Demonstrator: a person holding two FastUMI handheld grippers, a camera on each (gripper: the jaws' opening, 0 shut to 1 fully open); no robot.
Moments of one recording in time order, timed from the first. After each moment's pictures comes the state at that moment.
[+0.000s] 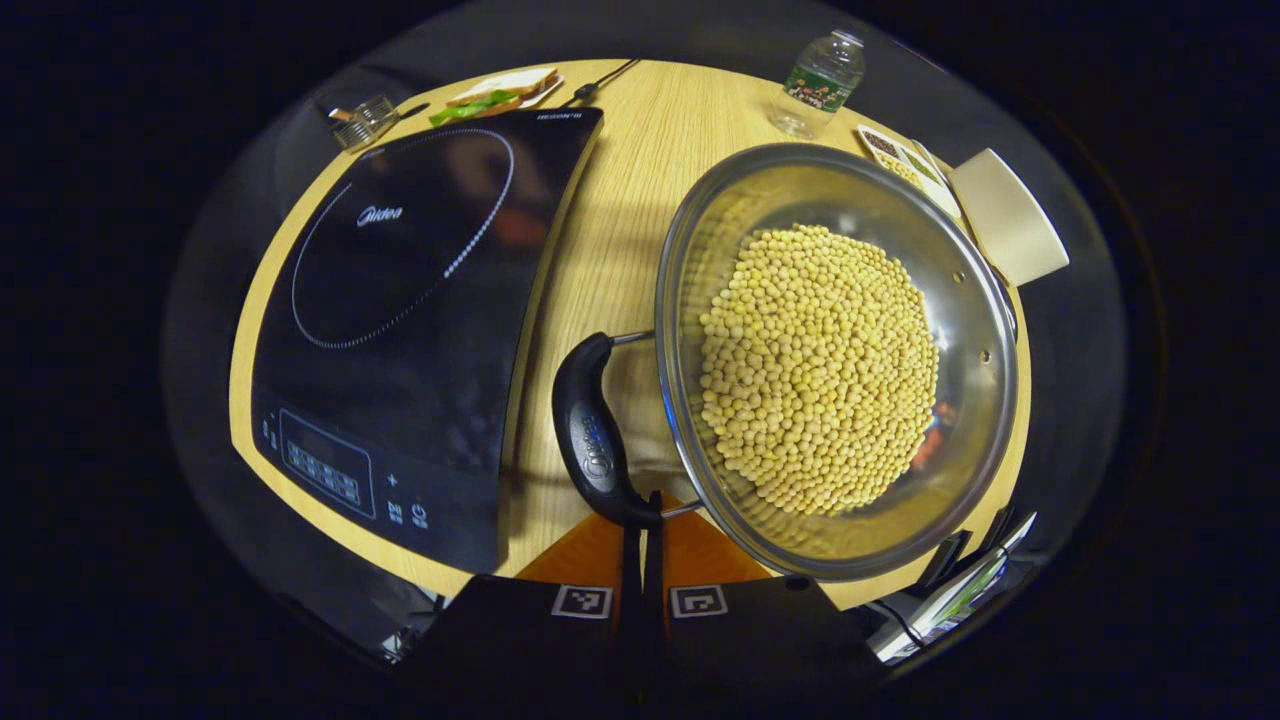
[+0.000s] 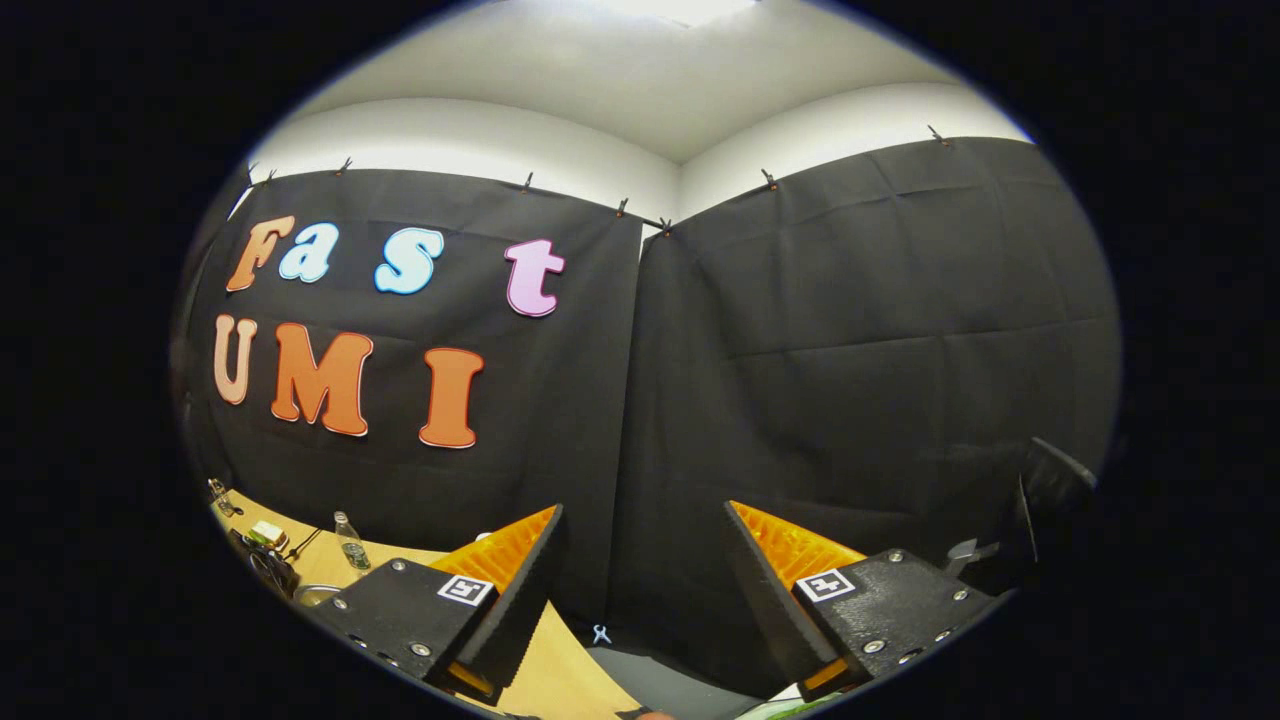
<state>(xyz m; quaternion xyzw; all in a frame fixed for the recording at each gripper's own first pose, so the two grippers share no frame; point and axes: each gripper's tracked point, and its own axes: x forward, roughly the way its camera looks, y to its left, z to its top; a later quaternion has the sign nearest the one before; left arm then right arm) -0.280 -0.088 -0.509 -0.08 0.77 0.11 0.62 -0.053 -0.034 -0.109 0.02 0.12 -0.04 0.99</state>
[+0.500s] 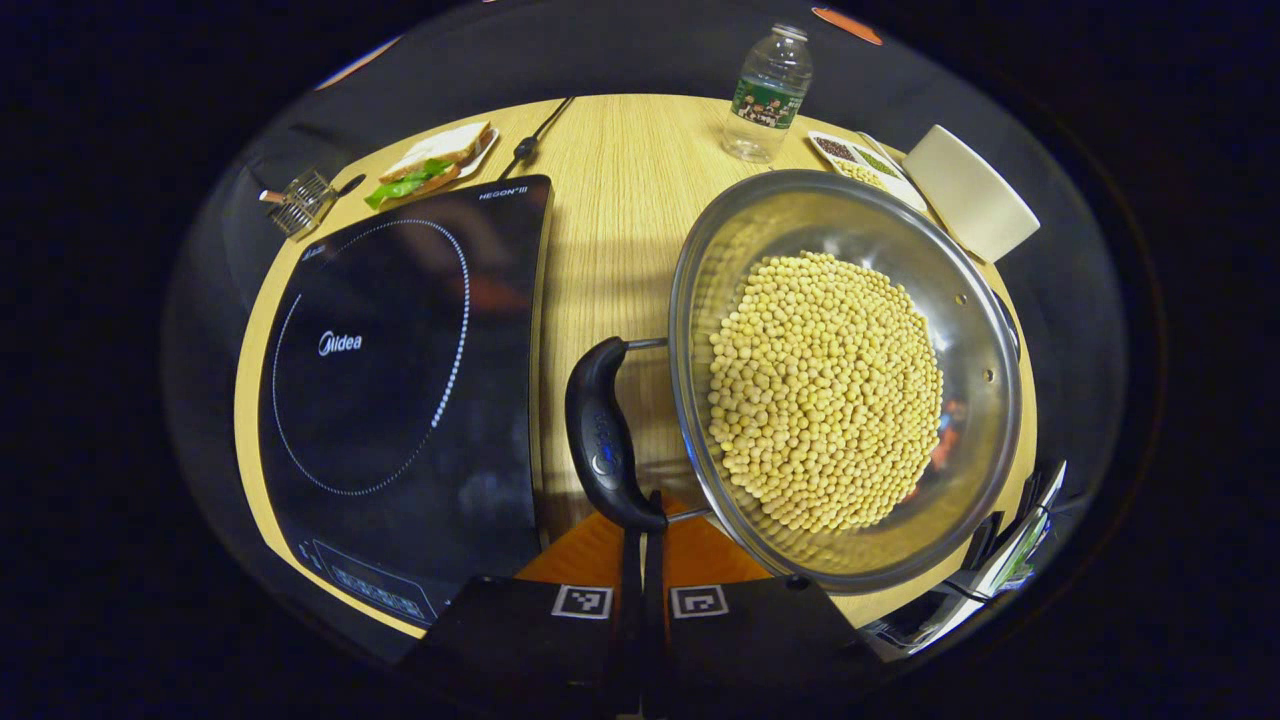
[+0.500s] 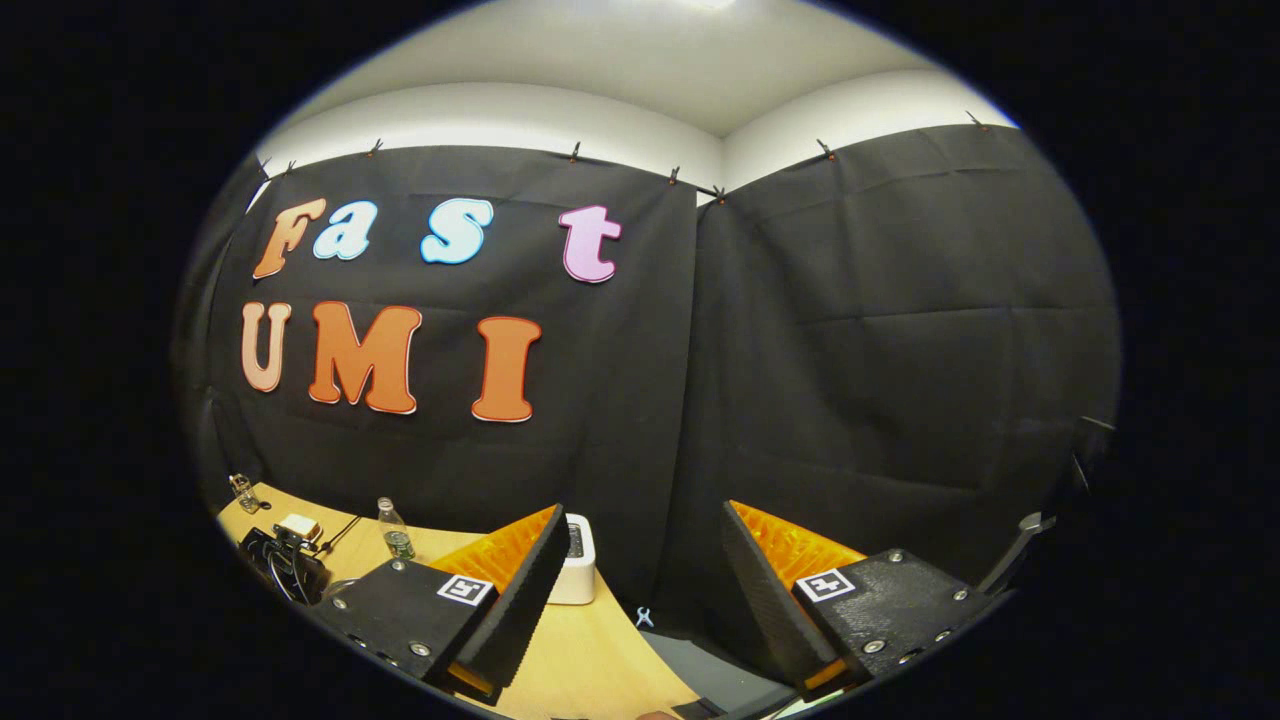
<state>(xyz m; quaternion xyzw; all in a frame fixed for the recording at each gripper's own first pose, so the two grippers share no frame) -0.195 -0.032 -0.483 -0.03 0.74 0.03 0.67 -0.039 0.053 -0.144 0.03 0.16 0.03 0.99</state>
